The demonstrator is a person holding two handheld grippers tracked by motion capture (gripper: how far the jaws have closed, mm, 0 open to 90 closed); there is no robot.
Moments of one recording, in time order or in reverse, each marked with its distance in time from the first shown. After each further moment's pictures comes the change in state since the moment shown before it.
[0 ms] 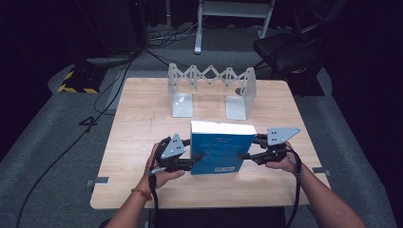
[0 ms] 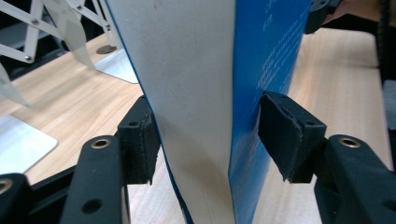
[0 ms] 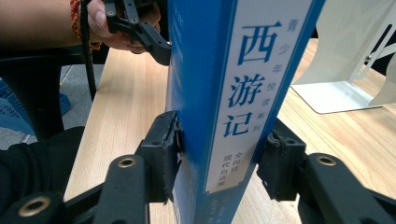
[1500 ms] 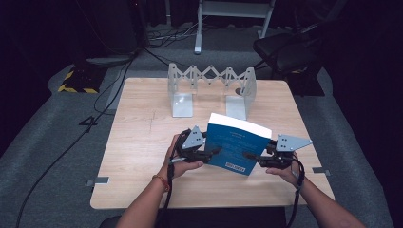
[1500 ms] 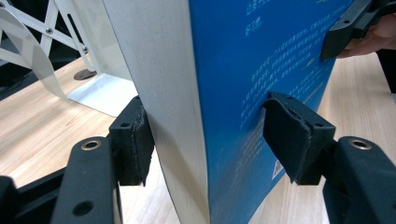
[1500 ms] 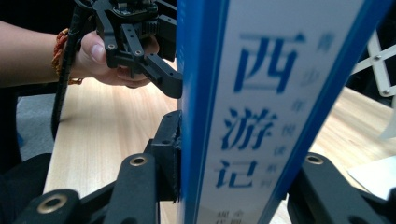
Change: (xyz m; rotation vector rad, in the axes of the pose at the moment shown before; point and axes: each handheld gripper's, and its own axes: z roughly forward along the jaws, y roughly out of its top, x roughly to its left) left arm 0.004 0.022 0.060 -0.049 -0.061 0.016; right arm 0.019 -0.019 -0.016 -0.099 -0.194 0.061
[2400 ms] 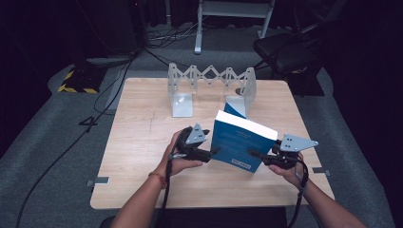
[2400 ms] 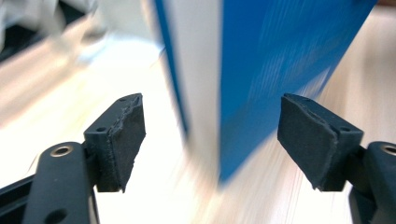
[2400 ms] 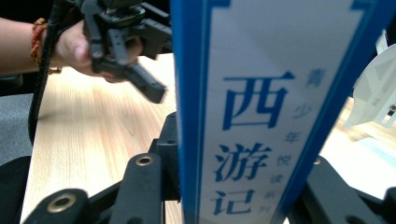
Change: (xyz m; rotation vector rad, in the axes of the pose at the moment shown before) left arm 0.009 -0.015 -0.015 0.174 0.059 -0.038; right arm 0.002 0.004 -0.012 0.022 -0.088 0.007
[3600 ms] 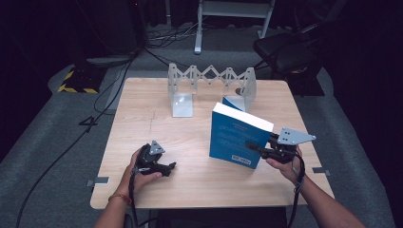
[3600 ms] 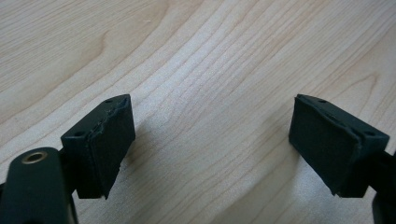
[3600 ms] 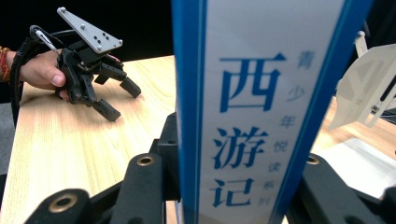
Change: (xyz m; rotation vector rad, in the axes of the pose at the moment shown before) left arm 0.032 -0.106 -0.041 0.258 0.176 -0.261; right arm -0.009 0.013 0.010 0.006 -0.047 0.023
